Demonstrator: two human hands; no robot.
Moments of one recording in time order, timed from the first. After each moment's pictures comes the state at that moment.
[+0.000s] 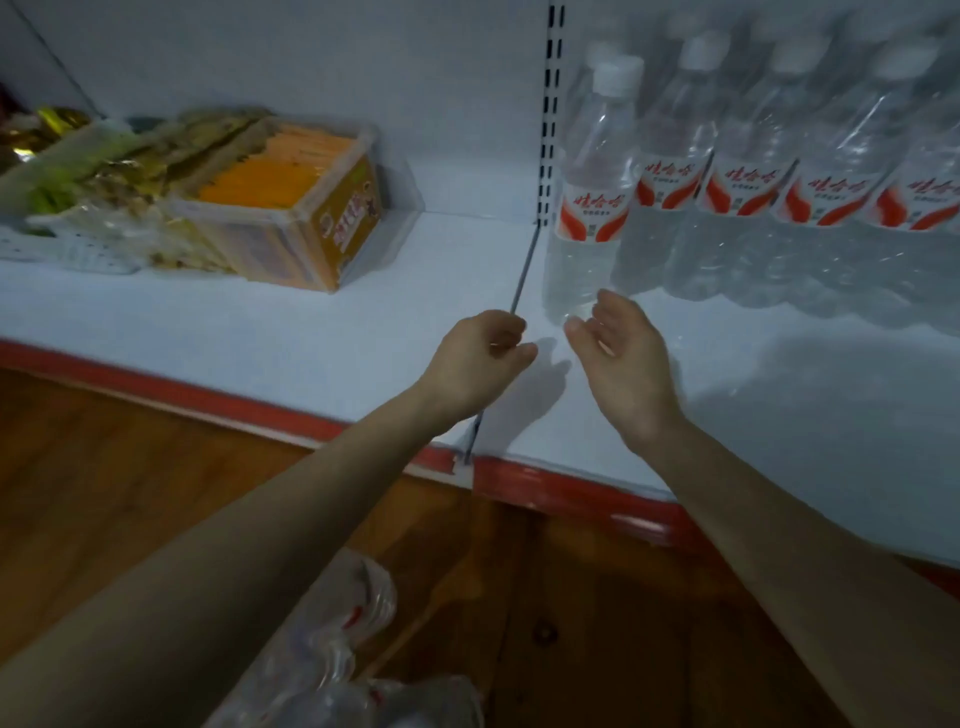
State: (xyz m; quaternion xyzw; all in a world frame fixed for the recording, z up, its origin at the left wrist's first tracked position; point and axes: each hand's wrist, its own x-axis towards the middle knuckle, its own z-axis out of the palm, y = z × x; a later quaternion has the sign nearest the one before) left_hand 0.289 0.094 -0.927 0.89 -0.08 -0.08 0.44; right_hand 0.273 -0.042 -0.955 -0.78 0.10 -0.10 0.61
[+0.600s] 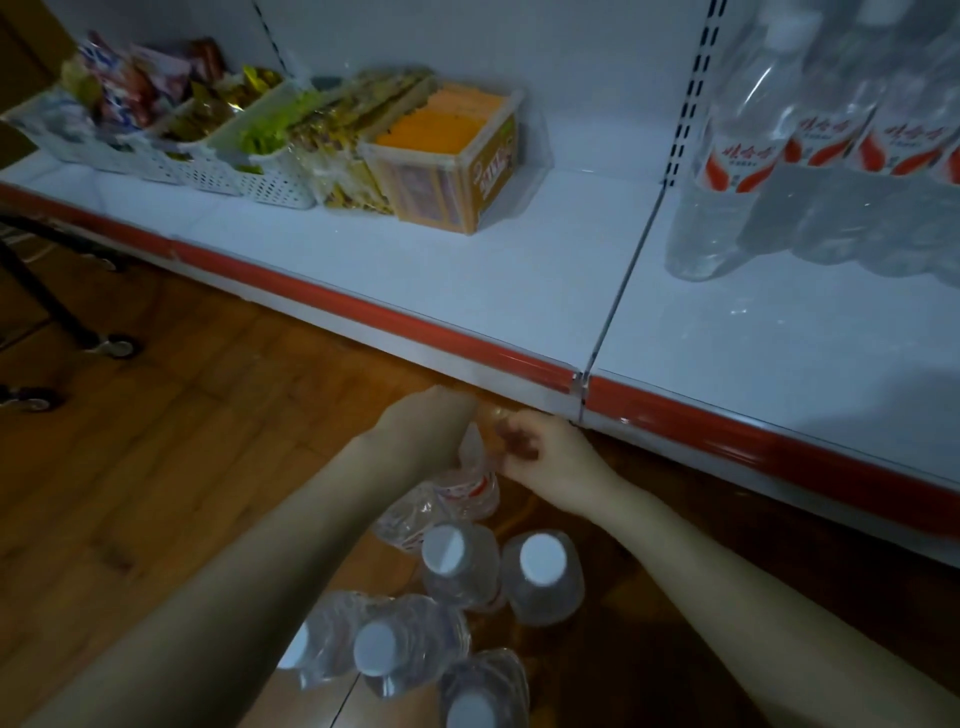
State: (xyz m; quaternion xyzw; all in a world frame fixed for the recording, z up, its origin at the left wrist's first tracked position) left_hand 0.159 0.221 -0.923 0.97 -0.09 -0.22 -0.04; right_hand 0.160 0.080 -0.989 -0.83 -0.14 0.20 0.50
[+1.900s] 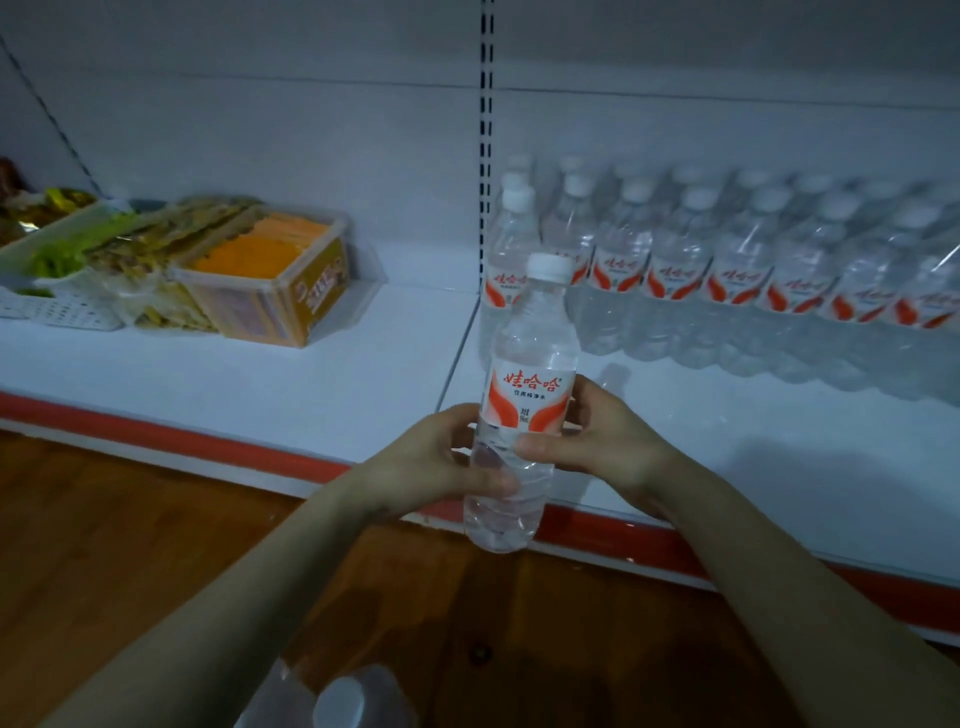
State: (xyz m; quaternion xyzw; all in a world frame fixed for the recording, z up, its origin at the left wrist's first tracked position) left_hand 0.211 0.096 -0.903 0.79 -0.19 -0.25 0.54; right_hand 0.184 -0.089 -0.885 -0.77 -0.01 0.12 0.62
